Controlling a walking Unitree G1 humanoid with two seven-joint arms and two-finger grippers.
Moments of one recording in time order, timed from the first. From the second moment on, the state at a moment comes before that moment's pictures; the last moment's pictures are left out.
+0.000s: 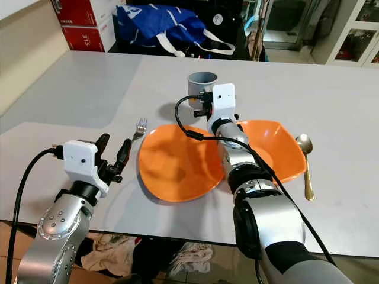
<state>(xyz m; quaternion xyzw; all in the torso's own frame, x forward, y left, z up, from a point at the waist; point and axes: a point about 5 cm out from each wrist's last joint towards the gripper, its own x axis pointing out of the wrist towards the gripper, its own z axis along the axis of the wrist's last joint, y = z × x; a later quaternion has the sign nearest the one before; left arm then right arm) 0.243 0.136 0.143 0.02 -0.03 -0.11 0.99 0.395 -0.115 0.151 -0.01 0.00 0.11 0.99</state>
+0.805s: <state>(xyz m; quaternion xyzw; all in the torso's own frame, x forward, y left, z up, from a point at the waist) 0.243 0.136 0.144 0.02 -0.03 -0.11 0.99 0.395 -0.114 0.151 -0.01 0.00 0.11 0.99</state>
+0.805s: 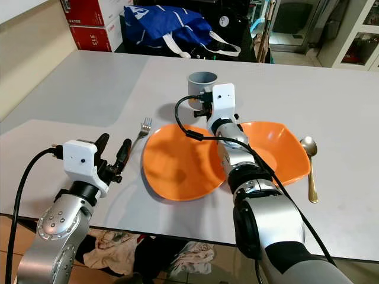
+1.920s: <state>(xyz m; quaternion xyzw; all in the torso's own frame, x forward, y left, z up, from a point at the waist) 0.228 0.100 0.165 -0.06 0.04 -0.32 0.94 0.386 -0.116 0.120 -0.08 0.07 0.07 0.99</state>
